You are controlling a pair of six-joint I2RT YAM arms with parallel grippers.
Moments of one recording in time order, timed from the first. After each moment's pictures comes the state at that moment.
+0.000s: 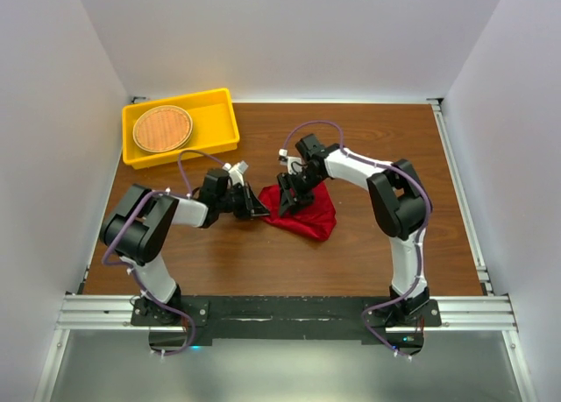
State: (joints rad) left arm -0.38 1.75 0.62 0.45 0.56 -0.71; right arm 0.55 2.09 1.46 -0.64 -0.66 0.26
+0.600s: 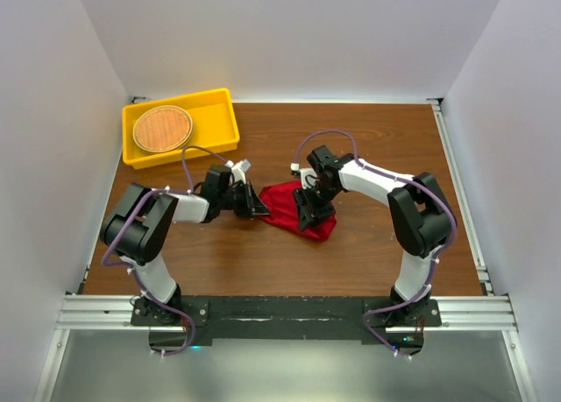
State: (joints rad) left arm -0.38 1.75 0.68 0.33 0.57 -0.66; right arm 0.55 1.86 1.24 -0.76 -0.46 0.13
